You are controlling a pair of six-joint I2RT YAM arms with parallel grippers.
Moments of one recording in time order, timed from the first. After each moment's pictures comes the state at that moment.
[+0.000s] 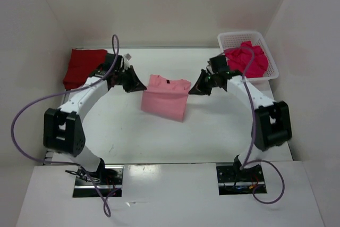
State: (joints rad) left arm -0.20 1.55 1.23 -0.54 0.48 -0.65; right arm 0.29 1.57 1.17 -0.54 -0.43 0.76
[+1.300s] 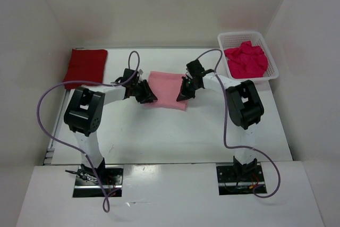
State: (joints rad) left arm -0.28 1.93 1.14 -0.13 0.42 -0.72; right arm 0.39 2.02 1.45 -0.48 -0.35 0.64
